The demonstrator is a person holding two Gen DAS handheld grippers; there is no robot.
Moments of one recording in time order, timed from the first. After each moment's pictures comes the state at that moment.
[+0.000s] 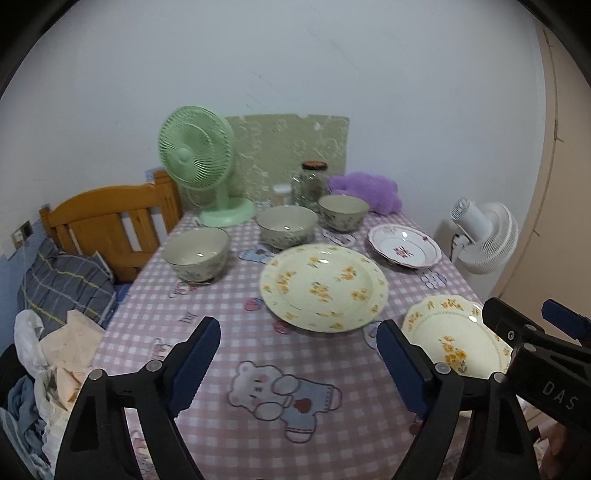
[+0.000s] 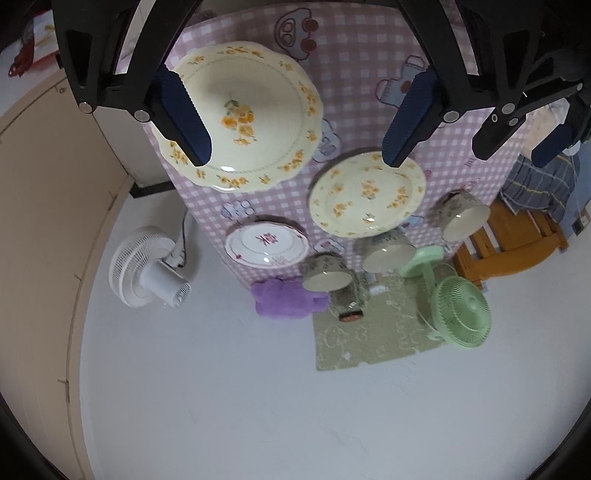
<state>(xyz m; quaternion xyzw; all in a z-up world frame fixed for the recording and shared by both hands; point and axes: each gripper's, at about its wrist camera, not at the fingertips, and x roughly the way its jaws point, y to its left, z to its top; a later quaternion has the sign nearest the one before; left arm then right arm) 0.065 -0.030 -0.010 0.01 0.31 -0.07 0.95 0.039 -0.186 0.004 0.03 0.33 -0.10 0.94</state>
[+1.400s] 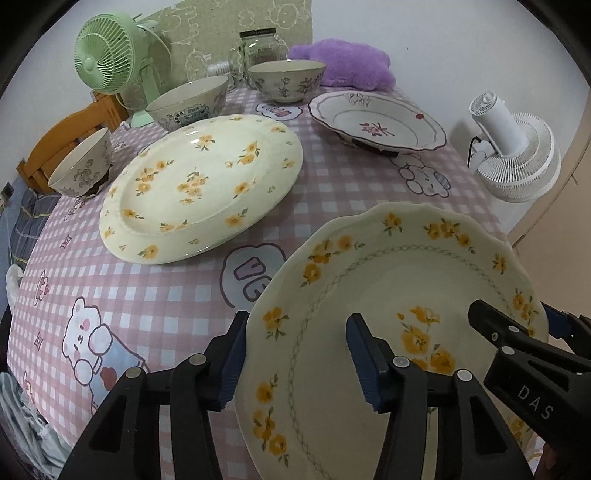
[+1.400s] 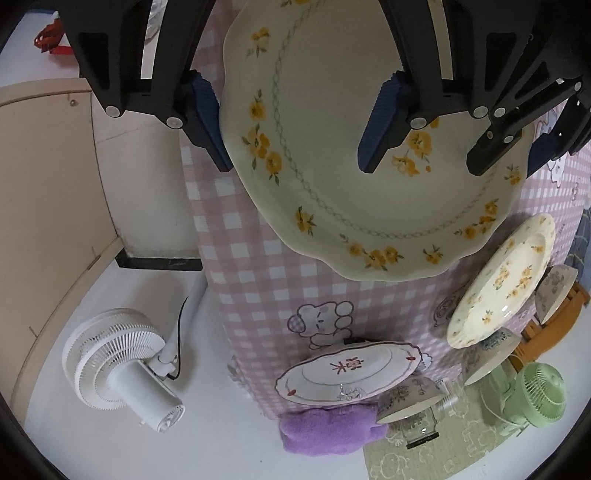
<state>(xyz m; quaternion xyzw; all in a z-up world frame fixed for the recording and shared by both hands) 0.156 -0.198 -0.131 0.03 0.50 -0.02 0.86 0.152 -0.355 -0.128 0.02 0.53 -0.05 0.85</state>
